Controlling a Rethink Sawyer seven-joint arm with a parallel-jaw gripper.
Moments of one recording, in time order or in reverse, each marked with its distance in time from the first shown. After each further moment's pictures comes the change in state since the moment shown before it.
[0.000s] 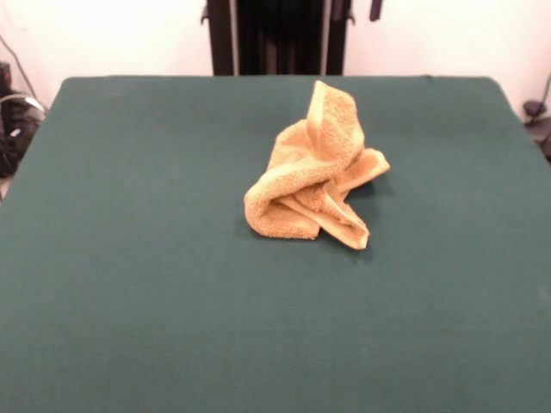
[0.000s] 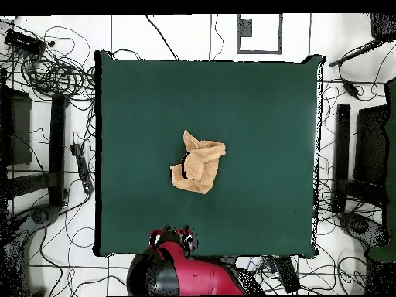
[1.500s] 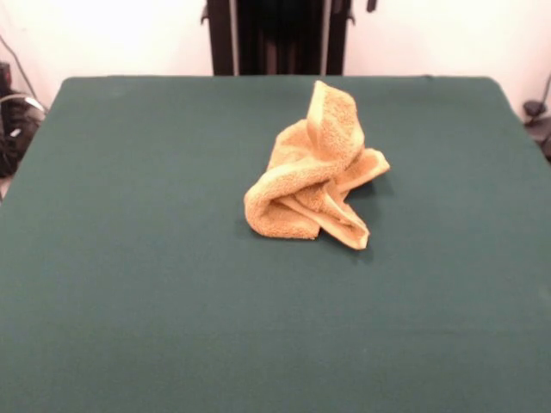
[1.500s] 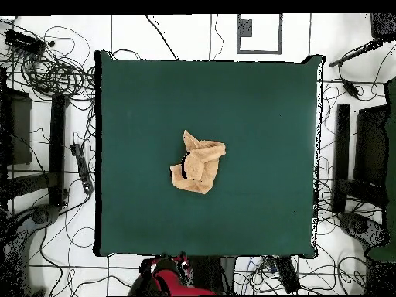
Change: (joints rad) arm 0.000 0.047 0.000 0.168 -0.057 -0.136 0.000
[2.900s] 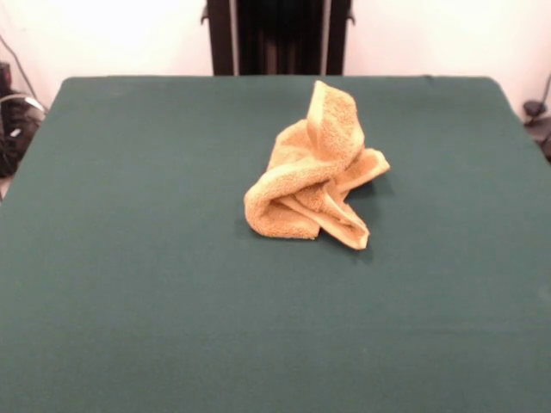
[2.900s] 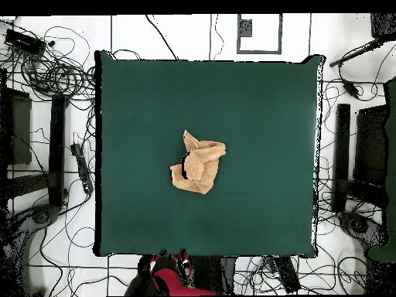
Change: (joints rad) arm -0.001 -0.161 0.000 -0.043 0.014 0.176 0.000
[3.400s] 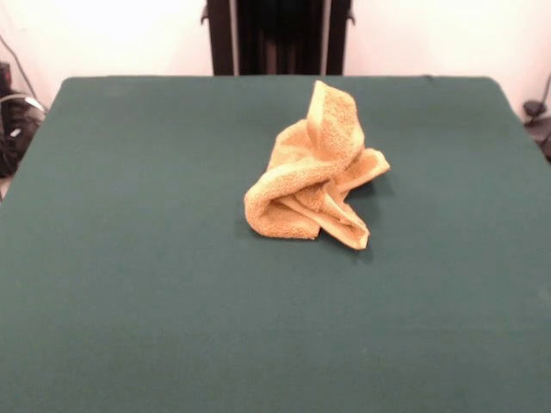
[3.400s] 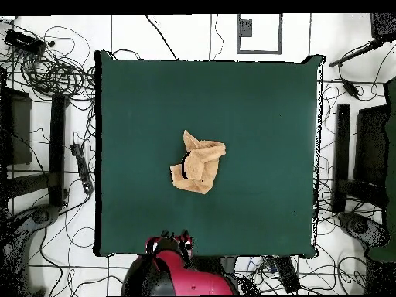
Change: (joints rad) arm 0.004 0.000 0.000 -0.104 0.015 0.035 0.000
